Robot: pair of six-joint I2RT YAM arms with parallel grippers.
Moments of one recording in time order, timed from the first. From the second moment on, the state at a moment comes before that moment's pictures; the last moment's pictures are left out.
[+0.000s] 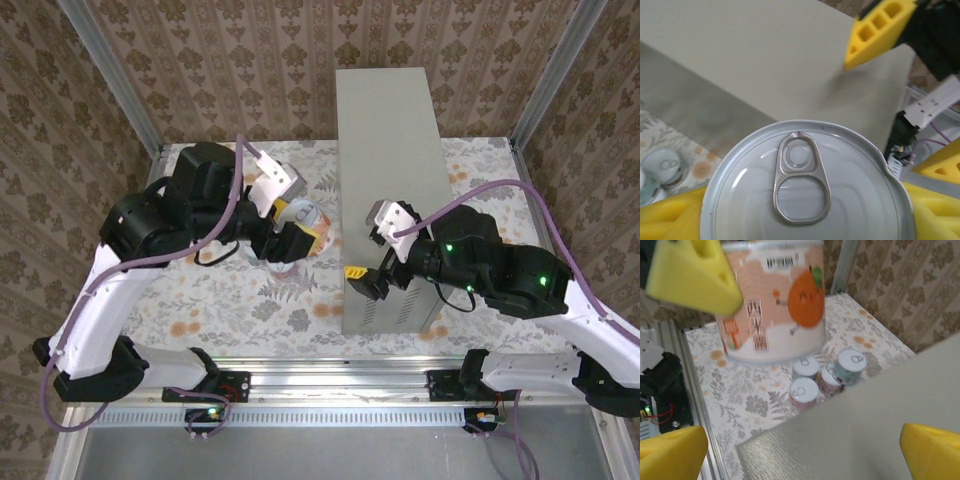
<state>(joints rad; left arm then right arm) -0.88 1.29 1.96 -1.26 0.35 -0.01 1.05 1.02 1.48 -0.84 0.10 -0.11</state>
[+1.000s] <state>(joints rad) -0.98 1.32 2.00 -1.26 0.38 0.01 1.12 1.18 1.49 -0.68 0.09 -0.10</state>
